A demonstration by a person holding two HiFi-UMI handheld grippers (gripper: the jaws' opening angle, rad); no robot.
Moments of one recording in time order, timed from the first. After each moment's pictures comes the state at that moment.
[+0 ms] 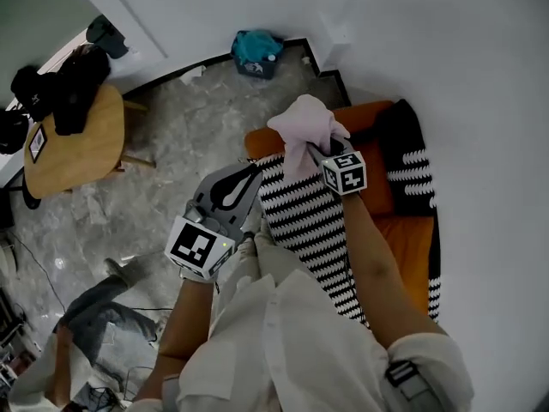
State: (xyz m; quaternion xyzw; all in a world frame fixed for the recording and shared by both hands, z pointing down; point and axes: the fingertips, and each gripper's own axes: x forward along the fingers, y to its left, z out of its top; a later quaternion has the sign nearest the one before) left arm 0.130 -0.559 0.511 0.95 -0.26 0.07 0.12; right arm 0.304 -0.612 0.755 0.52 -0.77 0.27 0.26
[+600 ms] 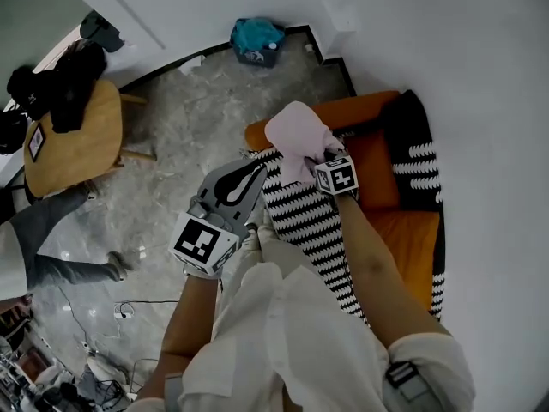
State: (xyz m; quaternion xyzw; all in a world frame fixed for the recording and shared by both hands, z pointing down) left arm 0.147 -0.568 0.538 0.95 -0.26 0.08 0.14; right arm 0.299 -0.557 0.851 0.48 -0.72 0.38 0.33
